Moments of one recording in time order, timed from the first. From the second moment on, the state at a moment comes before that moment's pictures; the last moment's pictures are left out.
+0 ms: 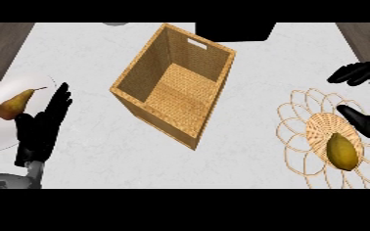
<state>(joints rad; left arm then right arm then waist) -0.06 0.53 -0.22 -1.43 0.29 0.28 0.06 -0.23 -0.67 -0.05 -1.59 -0.39 0.39 -0.28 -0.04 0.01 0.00</state>
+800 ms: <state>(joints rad) -0.18 0.52 -0.13 -1.38 0.37 0.19 0.14 -0.02 -0.77 -0.09 -1.89 -0.02 0.25 -0.09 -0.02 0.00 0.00</state>
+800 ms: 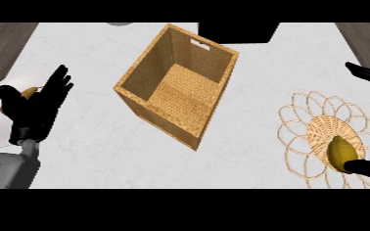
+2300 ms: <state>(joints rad) -0.18 0.47 -0.08 -1.39 0.30 0.14 0.17 0.12 -0.99 -0.65 -1.65 -0.07 0.91 -0.08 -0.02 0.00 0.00</state>
